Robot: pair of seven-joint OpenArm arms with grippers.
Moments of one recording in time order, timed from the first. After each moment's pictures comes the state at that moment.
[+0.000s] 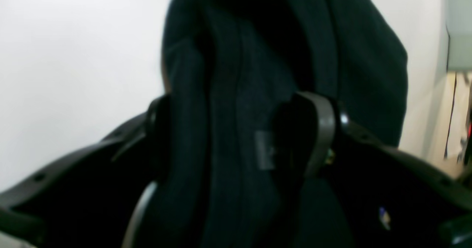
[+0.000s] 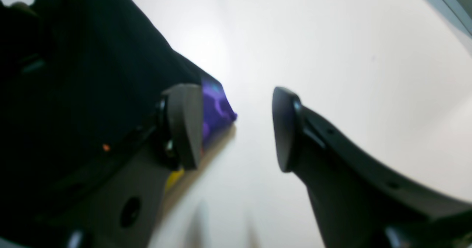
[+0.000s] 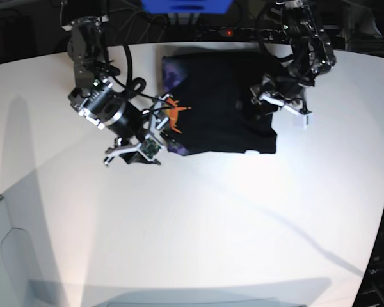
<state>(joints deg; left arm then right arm) 19.3 -2.4 -21.7 99.3 -43.4 -13.1 56.5 -8.9 3.6 -7.1 112.1 -1.0 39.3 -39.0</state>
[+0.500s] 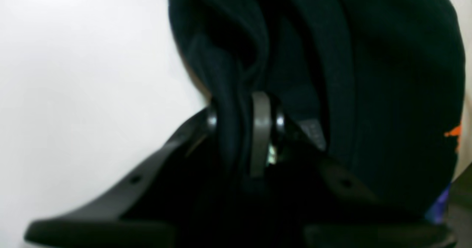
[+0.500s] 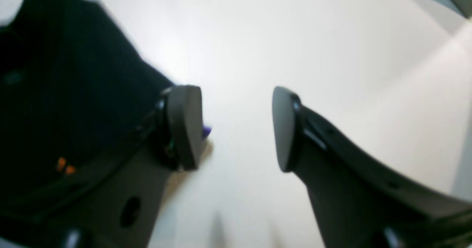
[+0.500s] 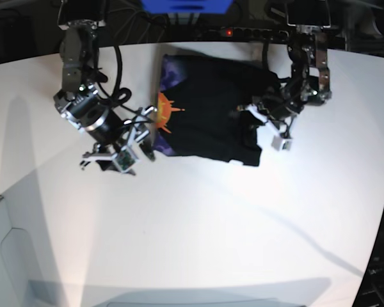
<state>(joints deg) 9.3 -13.0 -4.4 93.0 -38.0 -12.9 57.5 -7.8 1.3 3.4 112.1 -0.8 39.3 -39.0</state>
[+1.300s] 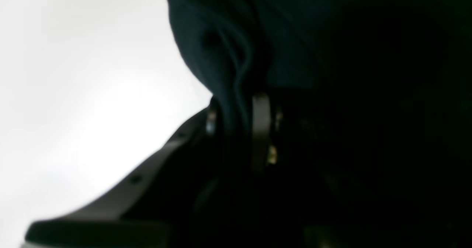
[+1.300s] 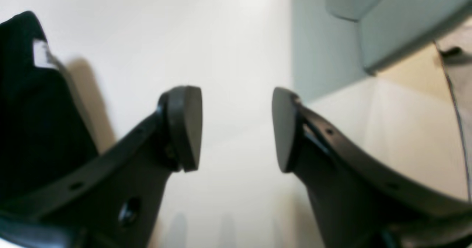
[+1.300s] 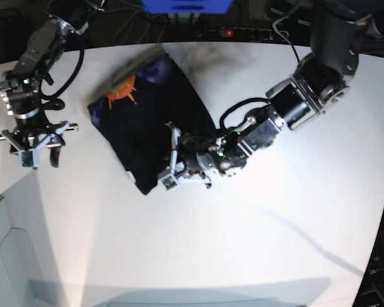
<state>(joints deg) -32.7 -15.7 62.2 68.1 -37.4 -13.3 36.2 -6.7 -1.5 36.4 112.1 -1.0 39.3 -39.2</state>
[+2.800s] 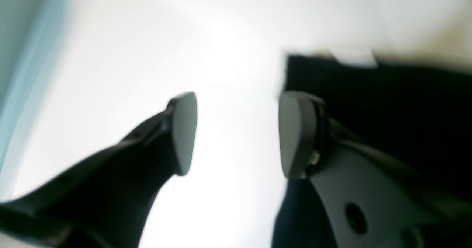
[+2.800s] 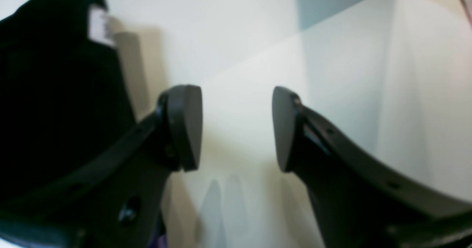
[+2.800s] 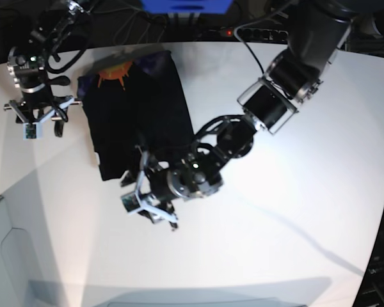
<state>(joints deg) -31.3 -5.6 44.7 77.6 -11.8 -23.4 34.8 -13.9 -6.8 40.3 112.5 -0.7 39.3 -39.0</state>
